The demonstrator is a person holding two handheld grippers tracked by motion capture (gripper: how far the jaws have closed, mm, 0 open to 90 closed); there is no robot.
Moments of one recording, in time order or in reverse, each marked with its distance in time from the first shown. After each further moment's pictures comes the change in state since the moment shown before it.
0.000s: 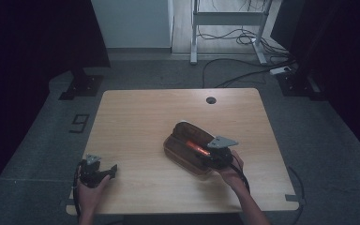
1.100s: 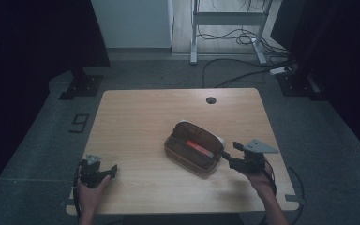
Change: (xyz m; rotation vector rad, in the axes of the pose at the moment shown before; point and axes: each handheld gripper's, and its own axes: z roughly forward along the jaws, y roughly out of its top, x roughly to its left) left arm -0.001 0.000 0.000 0.003 0.008 0.008; right arm -0.046 -0.033 -0.079 -0.098 -0.135 0.127
